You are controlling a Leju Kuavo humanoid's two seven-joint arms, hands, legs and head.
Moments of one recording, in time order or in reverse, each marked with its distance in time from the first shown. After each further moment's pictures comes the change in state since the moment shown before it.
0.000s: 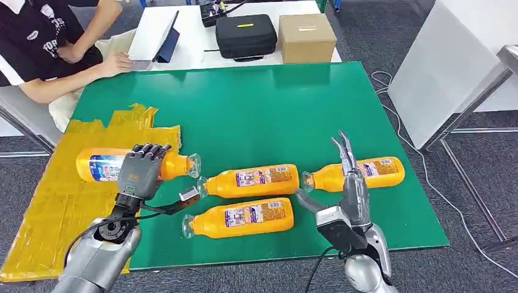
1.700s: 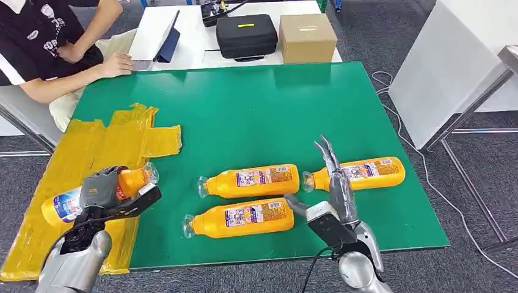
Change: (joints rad) left arm 0.046 0.034 0.306 0.047 0.151 -0.279 -0.058; right arm -0.032 0.035 0.001 0.055 -0.007 0.115 0.013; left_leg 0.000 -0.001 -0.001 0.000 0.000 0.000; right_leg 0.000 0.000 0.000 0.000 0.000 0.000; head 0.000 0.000
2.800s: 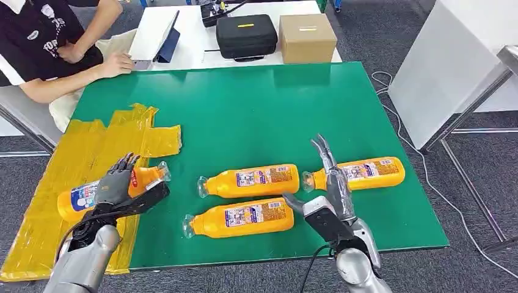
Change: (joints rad) left arm -0.006 -0.047 -0.003 -0.045 0.203 -0.170 -0.088; right arm -0.023 0.010 -0.003 0.025 0.002 0.016 0.018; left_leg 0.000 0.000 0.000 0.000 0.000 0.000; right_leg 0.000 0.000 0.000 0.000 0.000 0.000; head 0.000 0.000
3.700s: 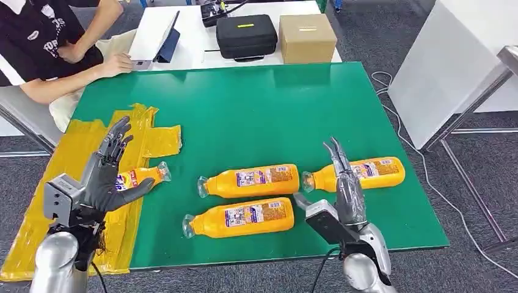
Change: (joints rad) left arm 0.219 -0.034 -0.017 -0.712 1.042 -0.491 -0.192; right arm 0.042 -0.003 -0.060 -0.039 0.134 -0.040 0.032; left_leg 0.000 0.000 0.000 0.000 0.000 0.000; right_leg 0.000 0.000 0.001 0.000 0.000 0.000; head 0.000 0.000
